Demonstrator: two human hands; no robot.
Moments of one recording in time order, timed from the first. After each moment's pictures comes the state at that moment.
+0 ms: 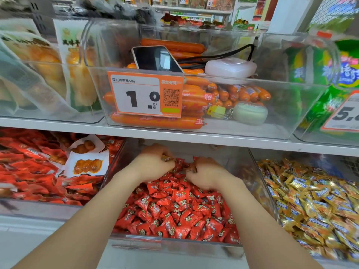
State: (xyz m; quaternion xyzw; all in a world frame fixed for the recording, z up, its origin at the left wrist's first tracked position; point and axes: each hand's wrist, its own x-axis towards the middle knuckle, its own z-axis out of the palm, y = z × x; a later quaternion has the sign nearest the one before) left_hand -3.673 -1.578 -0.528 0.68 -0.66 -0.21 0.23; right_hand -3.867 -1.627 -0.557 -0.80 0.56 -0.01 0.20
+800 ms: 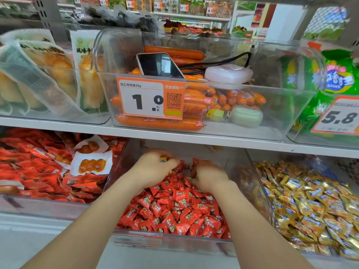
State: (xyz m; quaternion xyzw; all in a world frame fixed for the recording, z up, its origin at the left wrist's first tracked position) left_hand -3.681 -1.545 -0.518 0.66 -0.56 -0.35 0.34; right_hand -3.870 -1.628 -0.576 -0.82 0.57 0.00 0.09
